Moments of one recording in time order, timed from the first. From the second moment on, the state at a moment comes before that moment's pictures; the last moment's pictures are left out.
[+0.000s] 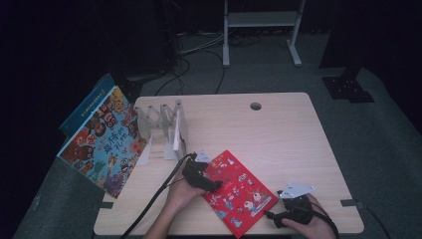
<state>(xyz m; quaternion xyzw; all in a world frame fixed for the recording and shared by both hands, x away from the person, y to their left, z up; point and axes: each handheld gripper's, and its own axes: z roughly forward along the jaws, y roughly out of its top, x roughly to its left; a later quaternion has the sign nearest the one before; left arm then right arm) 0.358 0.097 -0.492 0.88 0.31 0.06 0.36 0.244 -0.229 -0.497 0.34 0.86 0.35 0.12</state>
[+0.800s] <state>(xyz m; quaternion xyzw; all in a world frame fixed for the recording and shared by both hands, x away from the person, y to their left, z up) 0.361 0.100 -0.492 0.87 0.33 0.07 0.35 0.240 -0.218 -0.501 0.34 0.86 0.36 0.14</state>
